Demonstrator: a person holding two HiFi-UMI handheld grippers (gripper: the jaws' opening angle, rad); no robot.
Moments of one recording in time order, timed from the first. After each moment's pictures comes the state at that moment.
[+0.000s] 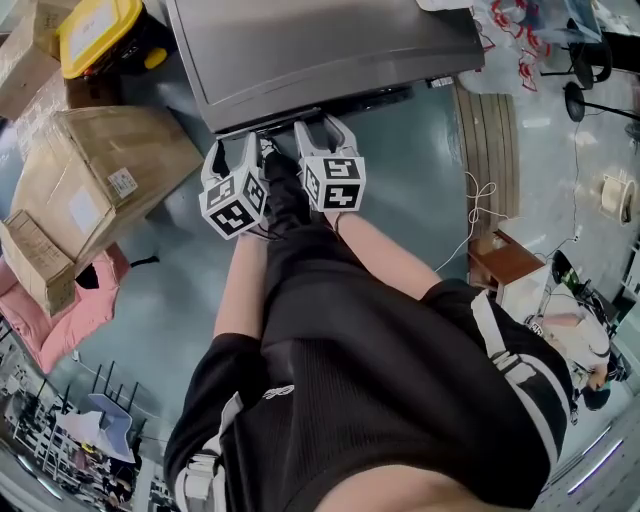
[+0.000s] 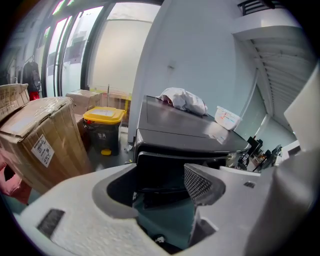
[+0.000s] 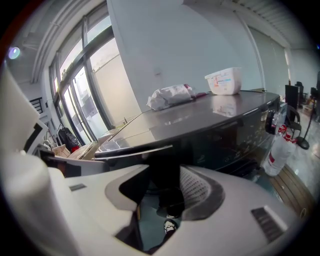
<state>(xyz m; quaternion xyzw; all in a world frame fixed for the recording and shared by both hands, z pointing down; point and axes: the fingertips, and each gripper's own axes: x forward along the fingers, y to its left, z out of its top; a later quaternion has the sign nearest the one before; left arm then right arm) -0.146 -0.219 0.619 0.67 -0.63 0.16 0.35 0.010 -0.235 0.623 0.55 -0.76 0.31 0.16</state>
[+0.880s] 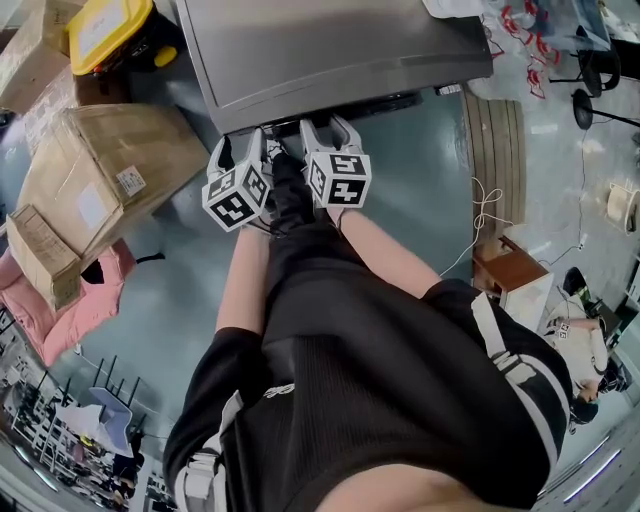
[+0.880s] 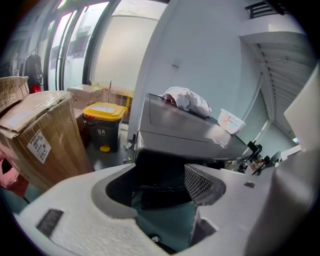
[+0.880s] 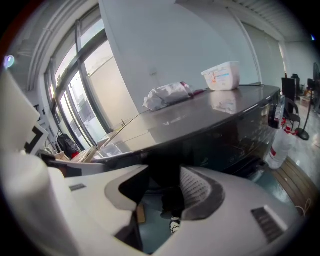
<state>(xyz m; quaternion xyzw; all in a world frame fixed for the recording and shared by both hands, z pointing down) -0.147 -0.233 0.624 0.67 -0.63 0.15 0.37 0.009 -0.248 0.627 0.56 -0.75 0.34 0.14</state>
